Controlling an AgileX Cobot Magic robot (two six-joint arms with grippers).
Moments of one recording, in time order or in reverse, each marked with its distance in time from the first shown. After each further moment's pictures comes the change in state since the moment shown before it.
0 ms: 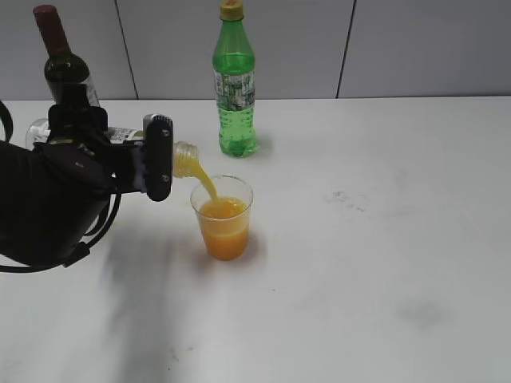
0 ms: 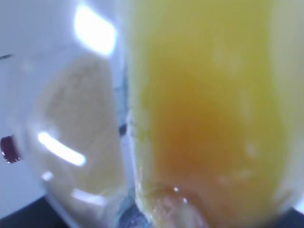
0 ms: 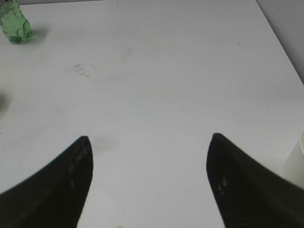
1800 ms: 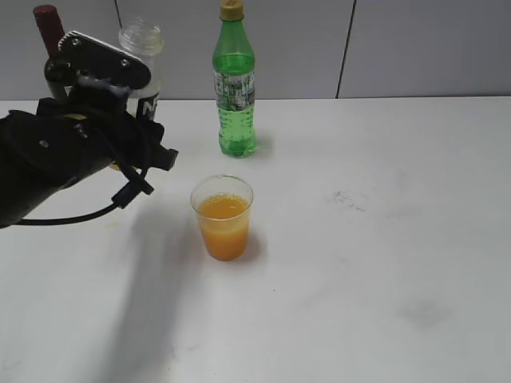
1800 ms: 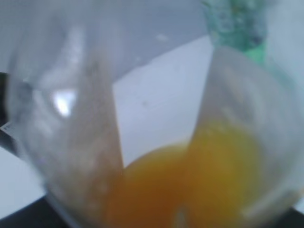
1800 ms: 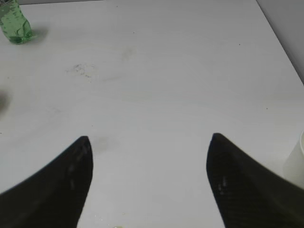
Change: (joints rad) left arm 0.113 -0.052 0.000 0.416 0.360 -1.441; right arm 0.000 0.000 0.000 0.000 0.000 0.000
